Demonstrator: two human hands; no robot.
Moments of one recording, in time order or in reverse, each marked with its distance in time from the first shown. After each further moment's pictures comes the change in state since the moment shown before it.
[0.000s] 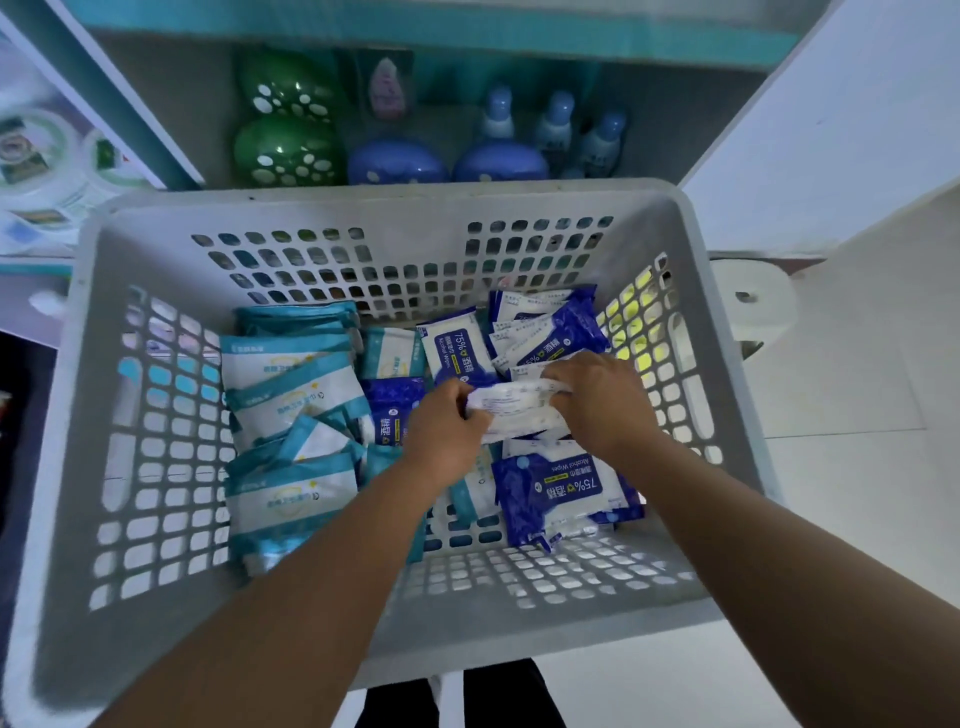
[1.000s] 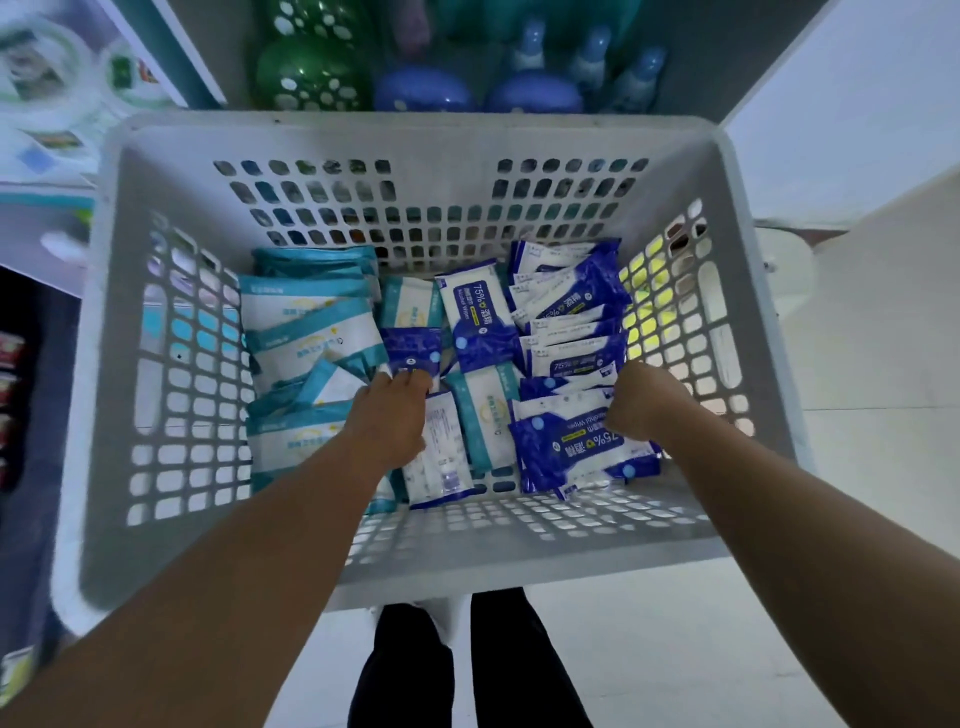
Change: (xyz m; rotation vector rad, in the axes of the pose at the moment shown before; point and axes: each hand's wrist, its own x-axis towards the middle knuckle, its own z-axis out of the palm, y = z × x) left_hand -0.004 -0.075 -0.034 0.946 -0.249 0.063; right_hand -0.026 0.000 0.002 -0.094 -0.460 0.384
